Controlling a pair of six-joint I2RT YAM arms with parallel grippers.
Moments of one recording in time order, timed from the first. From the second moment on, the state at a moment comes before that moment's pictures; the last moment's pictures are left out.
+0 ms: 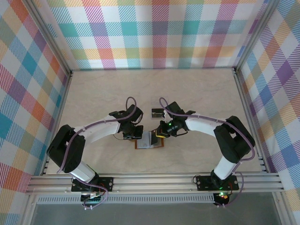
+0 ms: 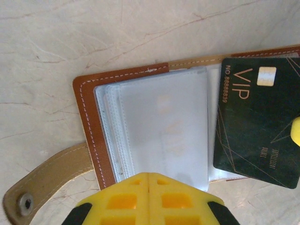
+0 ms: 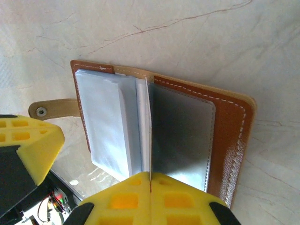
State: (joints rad) left arm -0.67 1.56 0.97 -0.67 0.16 -0.63; right arm 0.65 1.67 0.94 -0.38 -0.53 0.73
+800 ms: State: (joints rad) left arm -0.66 1.42 0.88 -0.57 0.09 -0.69; right arm 0.63 1.66 1.33 -0.65 -0.18 -0.34
